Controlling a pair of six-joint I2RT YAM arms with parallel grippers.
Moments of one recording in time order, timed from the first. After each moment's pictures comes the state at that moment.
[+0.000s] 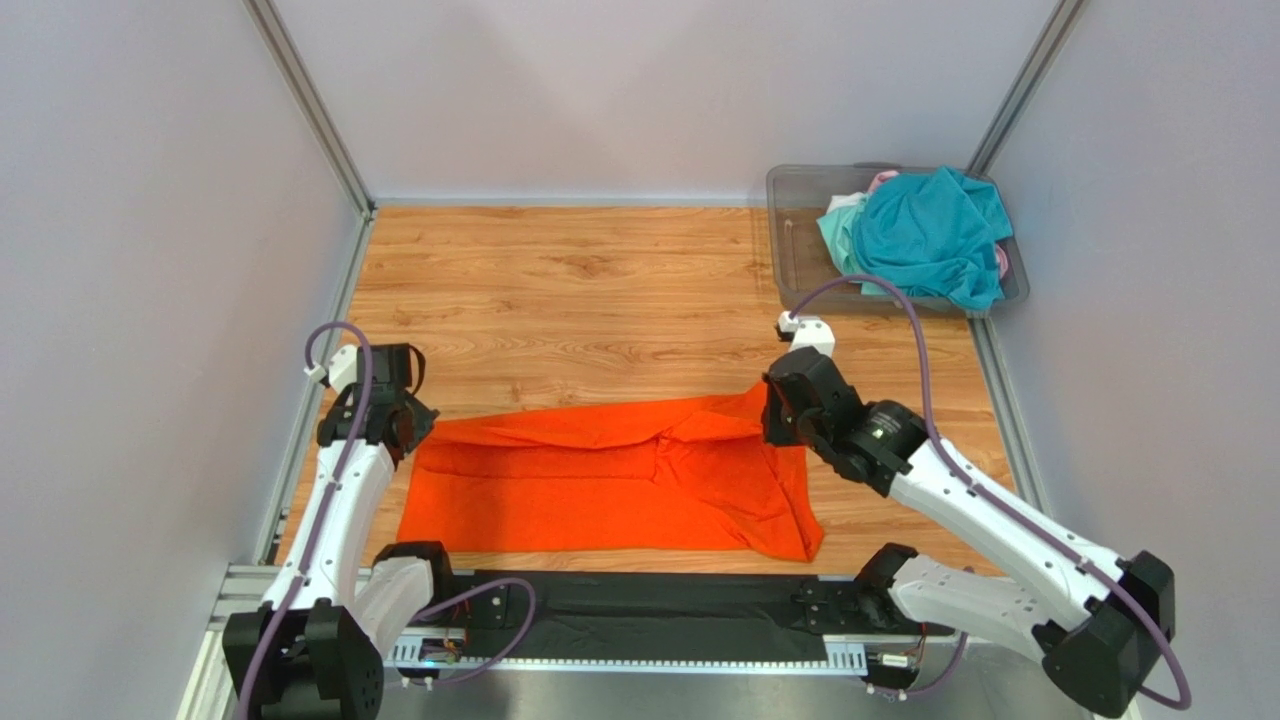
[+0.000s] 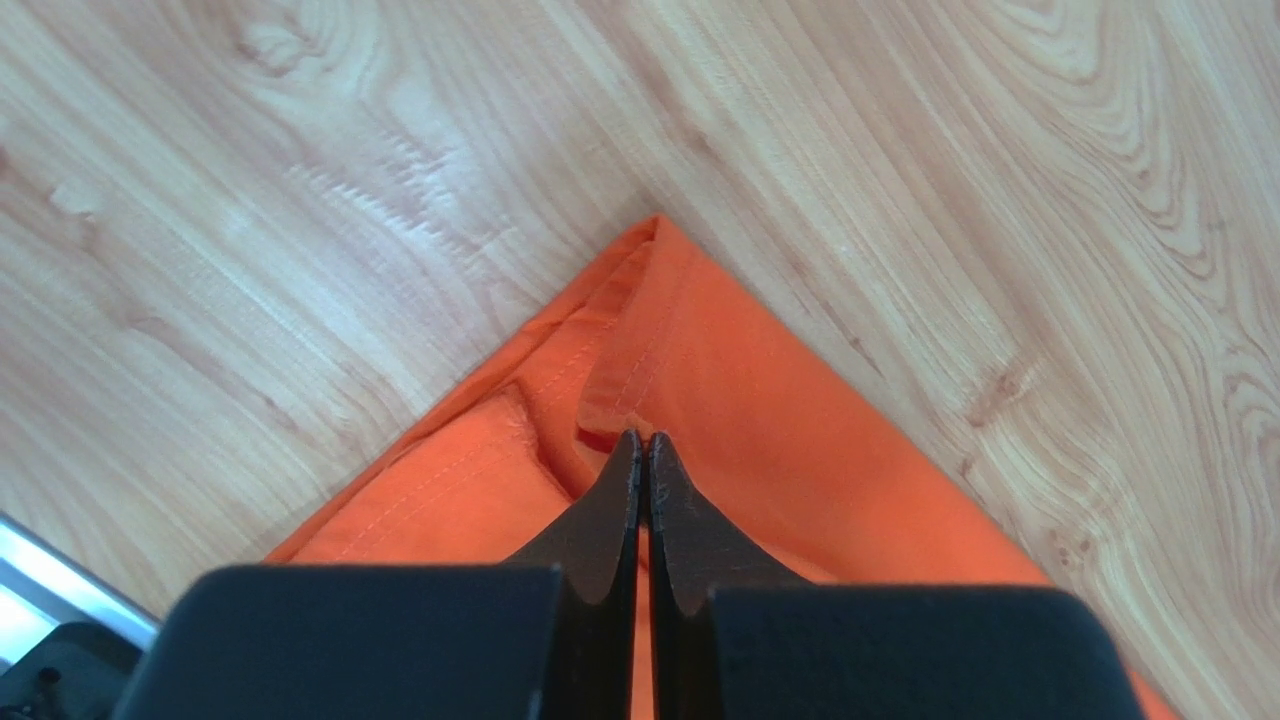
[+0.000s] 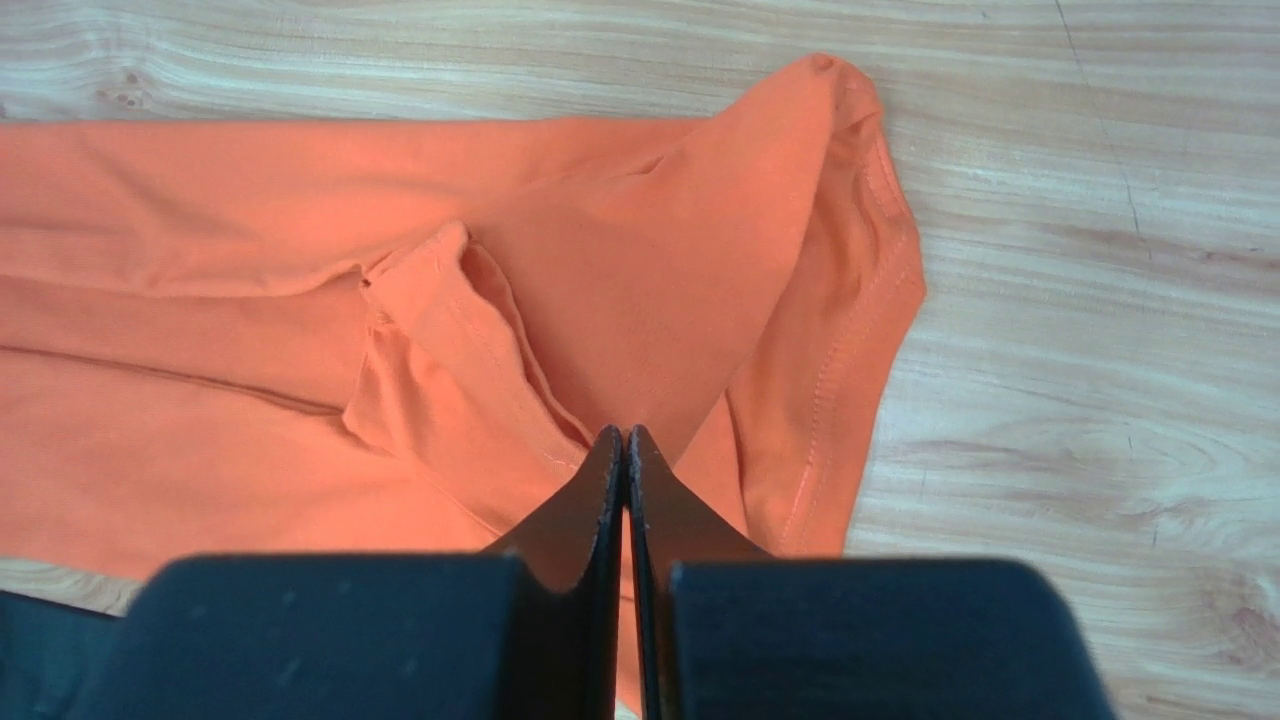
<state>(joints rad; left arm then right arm) 0.07 0.93 0.67 -0.71 -0.30 -0.75 0.74 1.01 0.84 -0.65 0.32 0.54</state>
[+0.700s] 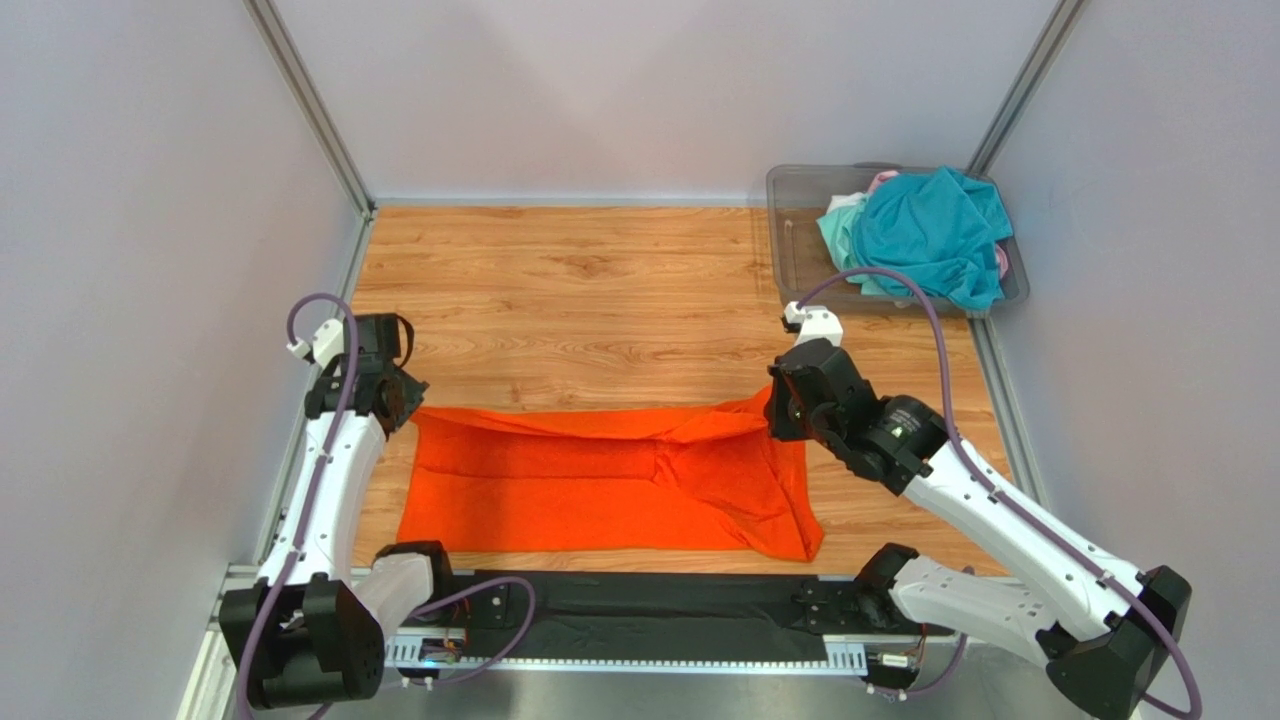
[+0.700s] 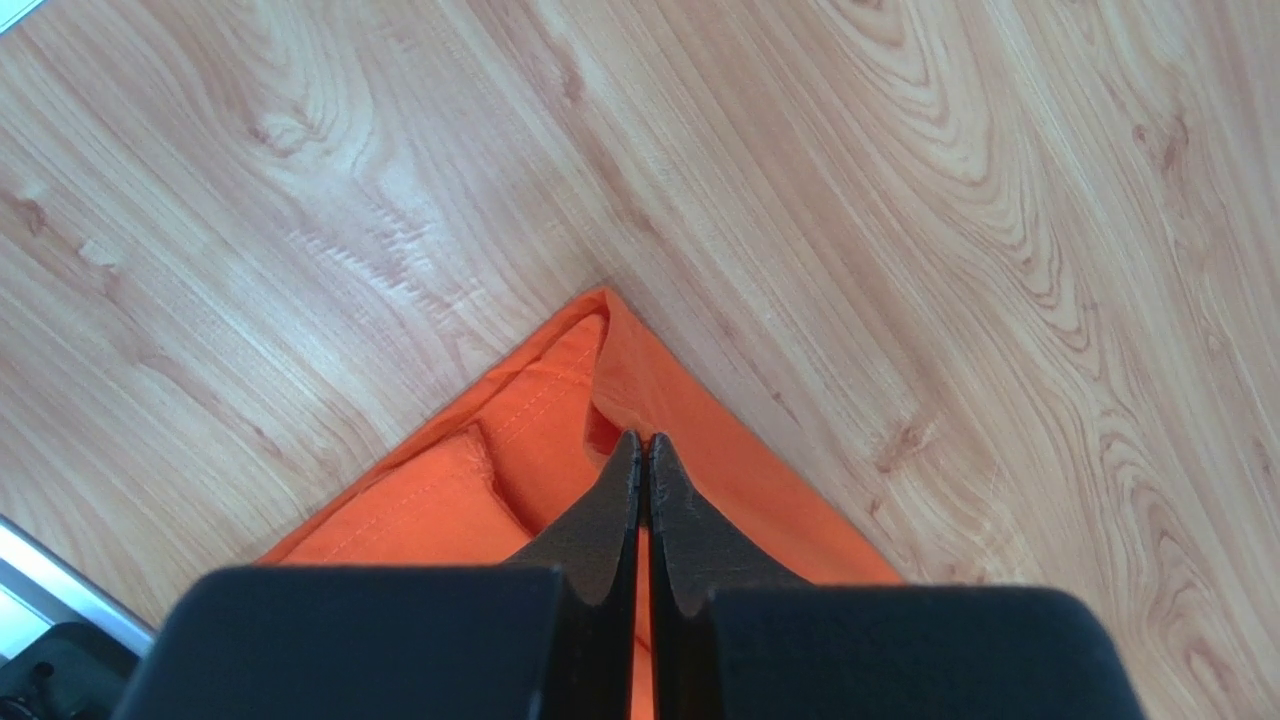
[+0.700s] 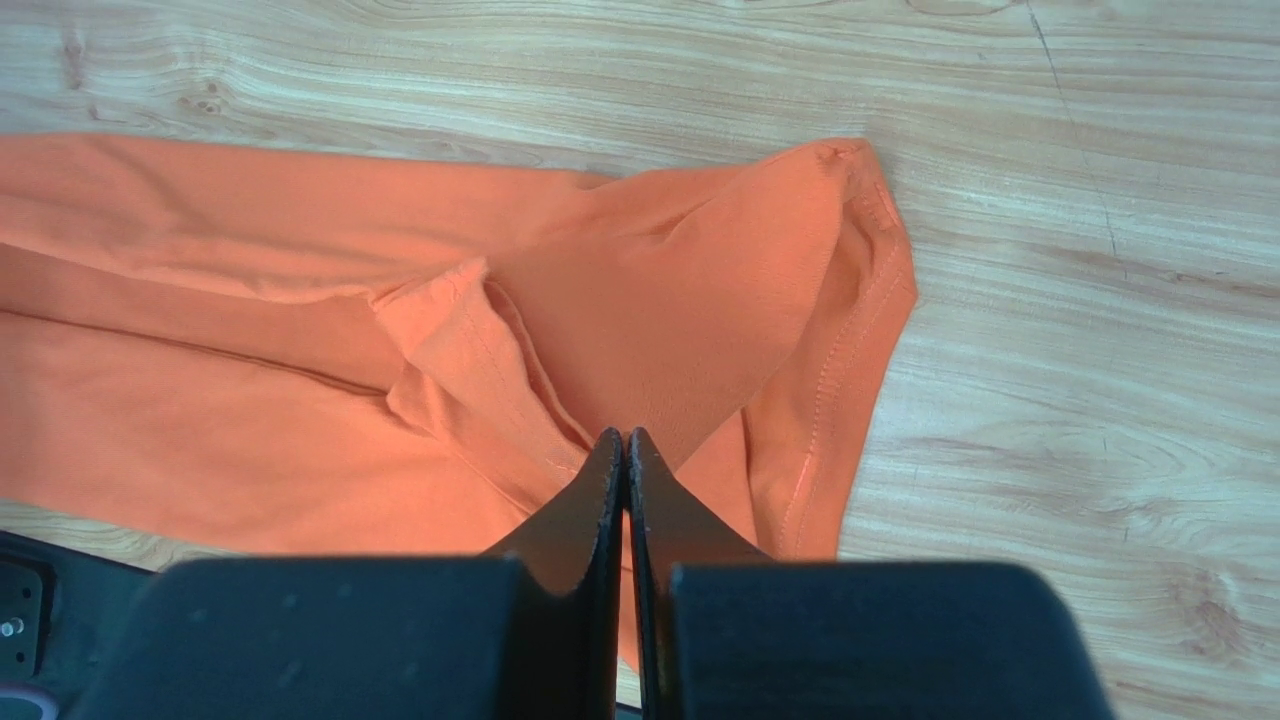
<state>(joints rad) 0.10 1.02 0.83 -0.76 -0.33 -0.78 0.74 0.96 0.92 -0.73 0.30 0.52</state>
